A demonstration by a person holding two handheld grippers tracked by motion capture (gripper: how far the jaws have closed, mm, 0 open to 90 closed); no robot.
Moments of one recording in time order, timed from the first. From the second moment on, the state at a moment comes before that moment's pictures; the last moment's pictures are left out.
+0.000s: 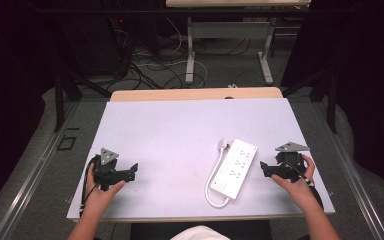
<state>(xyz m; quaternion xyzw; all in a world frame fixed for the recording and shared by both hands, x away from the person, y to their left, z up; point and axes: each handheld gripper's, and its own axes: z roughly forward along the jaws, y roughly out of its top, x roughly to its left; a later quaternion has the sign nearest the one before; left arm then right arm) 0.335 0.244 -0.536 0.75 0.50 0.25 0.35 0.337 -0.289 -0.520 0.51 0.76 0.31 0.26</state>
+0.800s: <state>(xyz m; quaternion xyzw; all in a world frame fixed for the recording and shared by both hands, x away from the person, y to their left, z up) 0.334 0.240 -0.537 0.75 0.49 0.25 0.35 0.343 -0.272 -0.505 0.47 0.78 0.34 0.23</state>
